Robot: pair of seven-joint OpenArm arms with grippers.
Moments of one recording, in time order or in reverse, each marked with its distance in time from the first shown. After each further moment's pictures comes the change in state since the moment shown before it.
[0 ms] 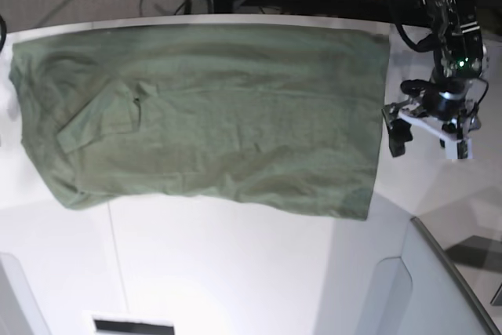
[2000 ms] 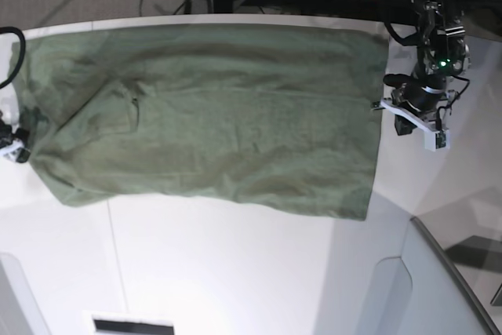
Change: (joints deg) left arm 0.2 1.5 3.0 -6.6 0.2 0.5 -0.3; right arm 15.3 2.1 -32.8 -32.2 0.5 -10.1 29.8
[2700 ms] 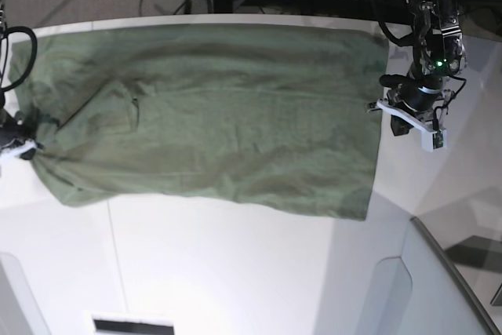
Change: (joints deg) left arm -0.3 0.7 -0.5 0.0 0.0 -0.2 0.1; right arm 0.0 -2.3 0.0 0.0 0.1 0.0 0.0
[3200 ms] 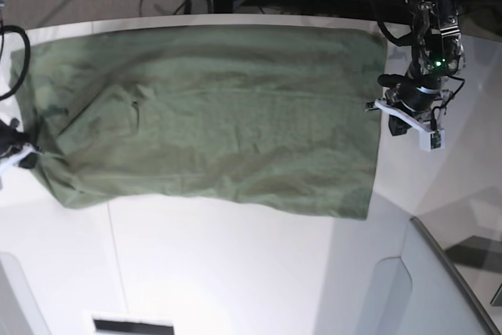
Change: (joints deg) left arm 0.0 0.0 0.4 0.0 0.0 0.0 0.1; right arm -9.8 0.2 7.4 25.8 0.6 0.3 -18.2
